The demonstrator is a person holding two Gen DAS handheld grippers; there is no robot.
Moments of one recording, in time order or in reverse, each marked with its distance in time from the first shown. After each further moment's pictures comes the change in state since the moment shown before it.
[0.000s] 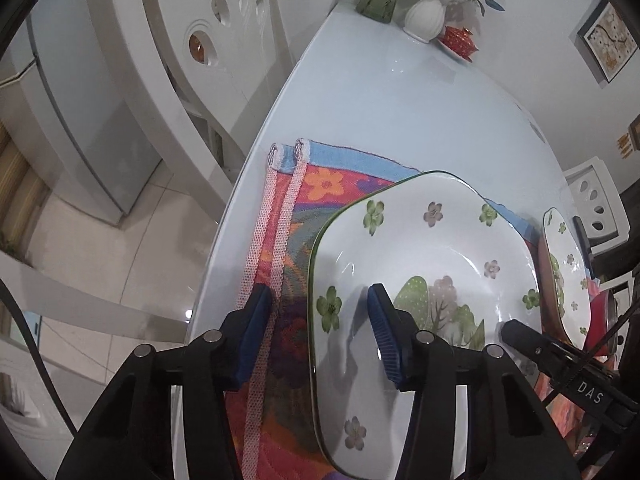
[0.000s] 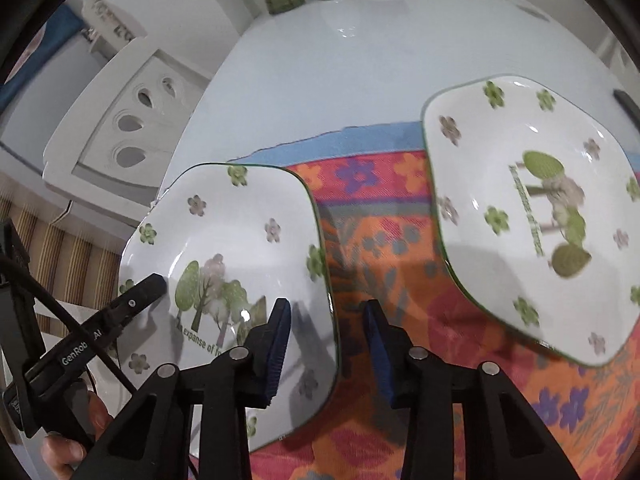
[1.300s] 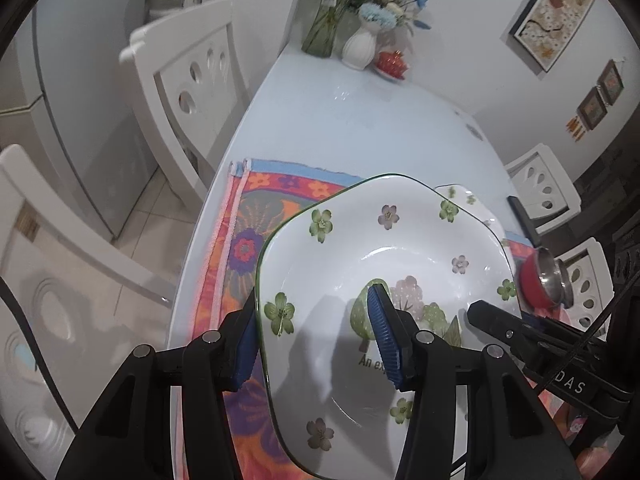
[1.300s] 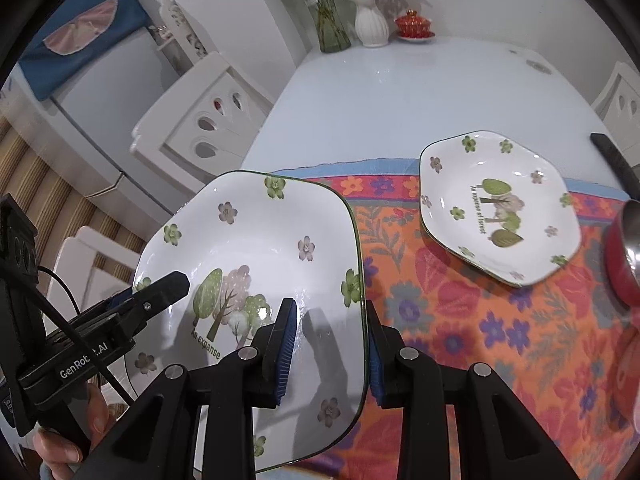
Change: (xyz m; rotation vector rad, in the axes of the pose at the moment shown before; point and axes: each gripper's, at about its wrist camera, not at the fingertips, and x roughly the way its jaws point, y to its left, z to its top) left arm -0.122 -0.044 -0.056 0.089 -0.100 -0.092; right arm -0.118 0.028 -0.062 -0.123 -0.111 0.041
